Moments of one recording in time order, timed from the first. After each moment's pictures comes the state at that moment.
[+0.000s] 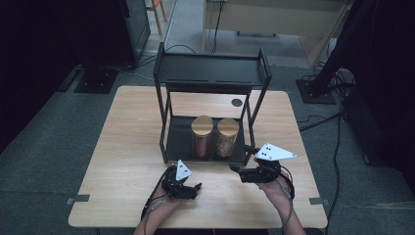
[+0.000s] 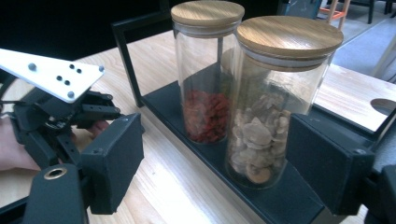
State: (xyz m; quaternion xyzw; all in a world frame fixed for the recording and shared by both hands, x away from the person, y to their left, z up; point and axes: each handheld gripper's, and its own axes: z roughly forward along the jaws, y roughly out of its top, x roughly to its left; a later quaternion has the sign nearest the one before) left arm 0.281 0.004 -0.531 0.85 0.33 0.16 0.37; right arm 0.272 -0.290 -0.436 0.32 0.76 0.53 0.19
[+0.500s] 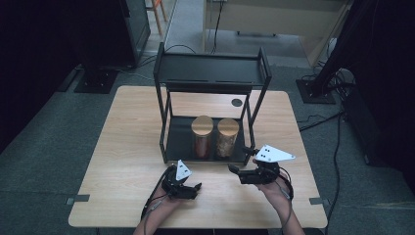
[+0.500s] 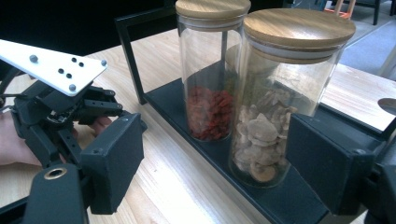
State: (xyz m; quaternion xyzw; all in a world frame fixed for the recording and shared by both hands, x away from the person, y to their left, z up) left arm 0.281 0.004 -0.531 0.85 0.33 0.16 0.38; right arm 0.272 -0.289 -0.443 0.31 0.76 0.53 0.19
